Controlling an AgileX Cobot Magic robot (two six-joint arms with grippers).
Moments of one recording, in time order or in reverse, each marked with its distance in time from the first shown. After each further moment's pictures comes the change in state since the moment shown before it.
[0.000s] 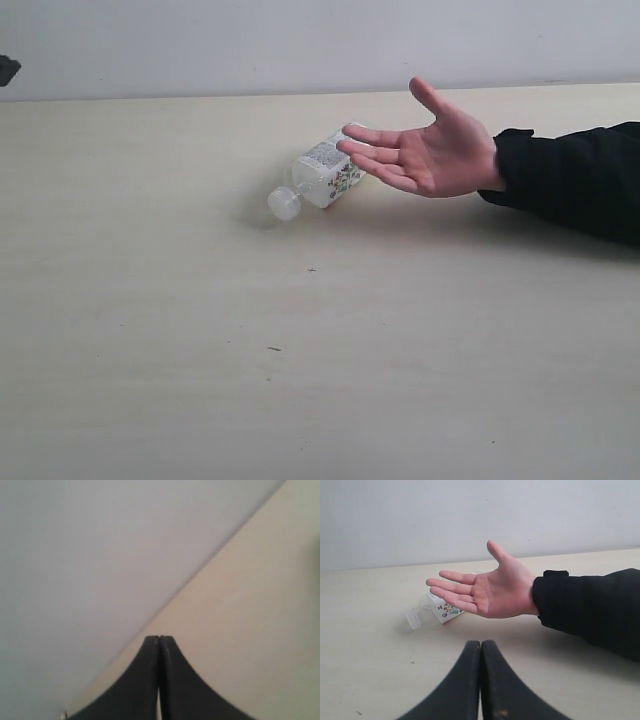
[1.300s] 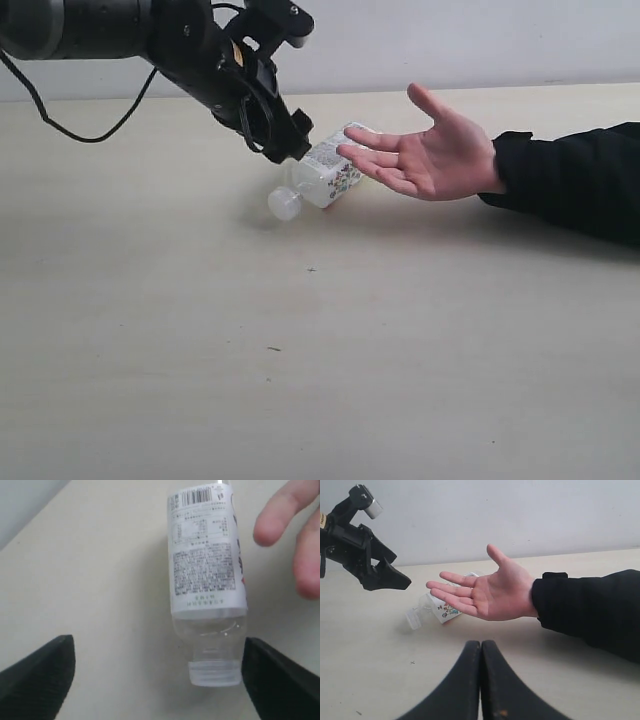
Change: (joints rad) left arm -0.301 0.774 -0.531 -0.217 0.217 -0.193; right arm 0.000 0.000 0.000 0.000 0.000 0.000
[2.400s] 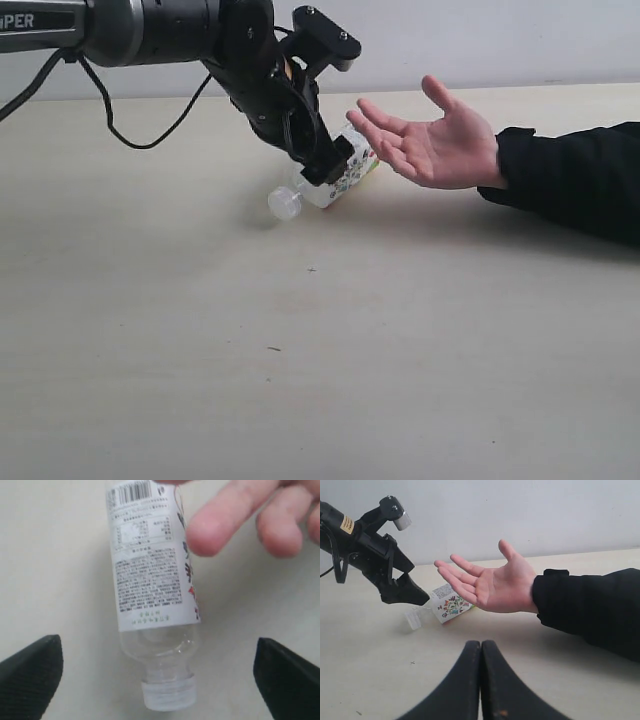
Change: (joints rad) left arm -0.066 0.118 -0.178 -0.031 0.167 0.020; right arm 0.000 0.000 0.000 0.000 0.000 0.000
